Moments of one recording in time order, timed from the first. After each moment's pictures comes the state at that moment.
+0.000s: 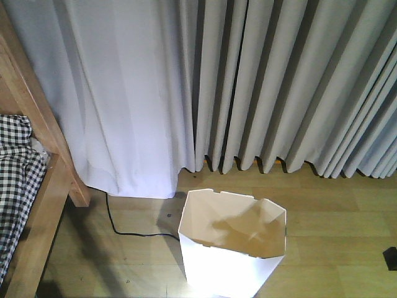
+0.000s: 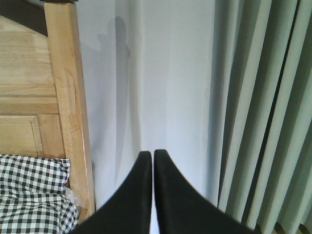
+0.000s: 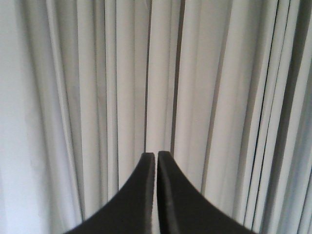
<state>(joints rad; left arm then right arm) 0.01 -0.02 0.03 -0.01 0.15 -0.05 -0.02 -0.01 0.03 -0.05 0.06 0.04</state>
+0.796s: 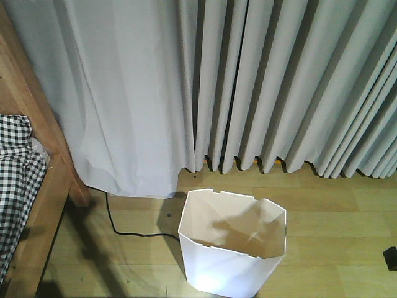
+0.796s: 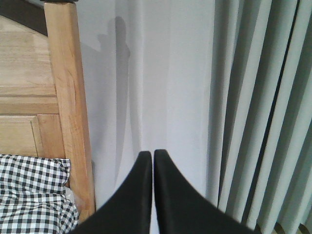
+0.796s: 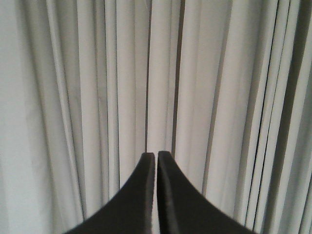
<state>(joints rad) 0.01 -0.02 0.03 -0.01 0.15 -0.05 -0.02 -0.01 0.03 -0.04 0.06 0.04</state>
